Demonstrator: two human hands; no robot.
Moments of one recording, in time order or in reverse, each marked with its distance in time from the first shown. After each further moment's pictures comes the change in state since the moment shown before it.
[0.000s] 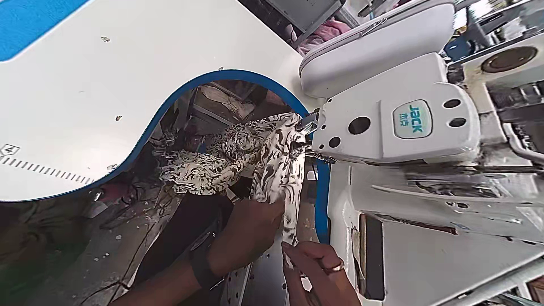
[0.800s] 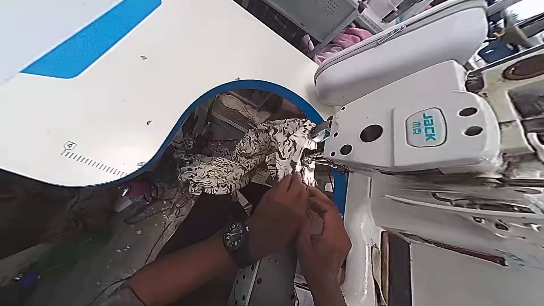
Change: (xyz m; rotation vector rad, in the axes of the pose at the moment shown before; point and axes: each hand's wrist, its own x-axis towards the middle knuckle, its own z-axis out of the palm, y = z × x) left_hand 0.039 0.002 0.025 0.456 0.281 0.222; right_hand 0.046 0.049 0.042 -0.125 0.151 0.002
